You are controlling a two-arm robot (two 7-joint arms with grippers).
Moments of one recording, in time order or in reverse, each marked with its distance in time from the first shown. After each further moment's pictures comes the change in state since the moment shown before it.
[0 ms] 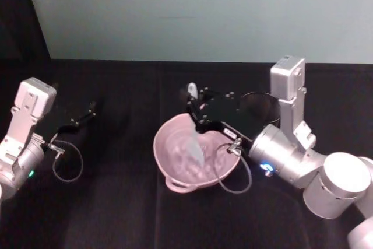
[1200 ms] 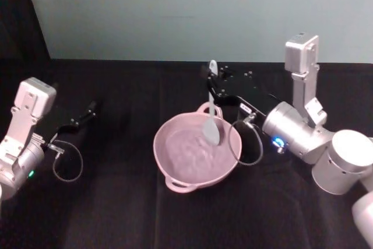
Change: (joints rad) left arm 0.000 0.000 0.000 0.000 0.000 0.000 0.000; right arm 0.097 -0.014 0.045 0.133 0.020 -0.005 -0.024
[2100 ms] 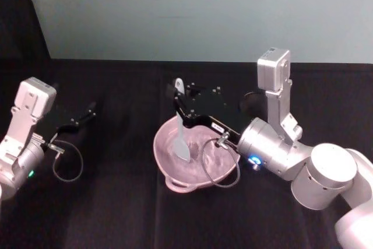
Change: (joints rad) left arm 0.000 0.000 0.000 0.000 0.000 0.000 0.000; right arm -0.045 -0.020 -0.075 -0.086 0.002 0.016 0.040
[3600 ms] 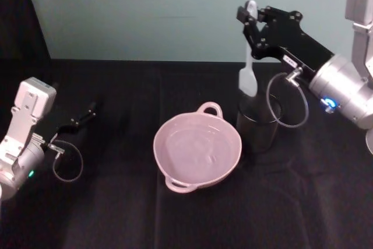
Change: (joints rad) left arm 0.000 0.000 0.000 0.000 0.000 0.000 0.000; right arm 0.022 0.167 0.169 -0.237 -0.030 0.080 -0.111
